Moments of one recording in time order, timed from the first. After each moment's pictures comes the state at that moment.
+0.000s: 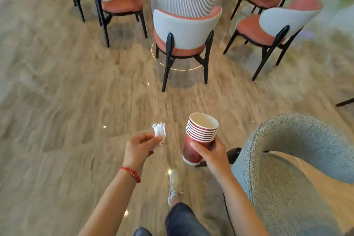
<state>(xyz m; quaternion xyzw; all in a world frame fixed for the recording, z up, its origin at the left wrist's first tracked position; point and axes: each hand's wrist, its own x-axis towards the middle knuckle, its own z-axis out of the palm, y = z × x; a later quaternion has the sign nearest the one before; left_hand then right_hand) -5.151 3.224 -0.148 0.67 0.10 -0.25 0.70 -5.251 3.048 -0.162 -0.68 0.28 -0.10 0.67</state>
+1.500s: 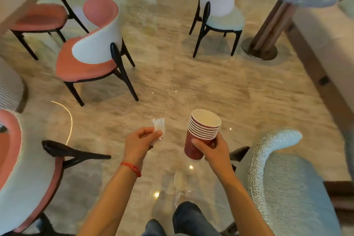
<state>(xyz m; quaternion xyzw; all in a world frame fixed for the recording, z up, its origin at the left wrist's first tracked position) -4.843 2.567 -0.136 0.64 -0.29 -0.56 0.44 -5.040 2.604 -0.141 -0.39 0.62 -0.47 0.49</state>
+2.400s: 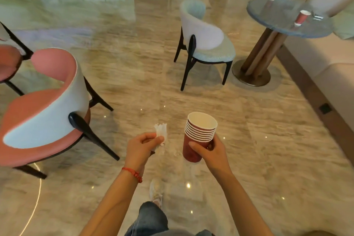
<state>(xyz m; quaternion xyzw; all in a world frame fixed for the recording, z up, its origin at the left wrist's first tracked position) -4.921 2.107 -0.133 0.61 -0.32 -0.60 0.41 -5.108 2.155 -0.140 -0.36 0.62 -0.51 0.47</state>
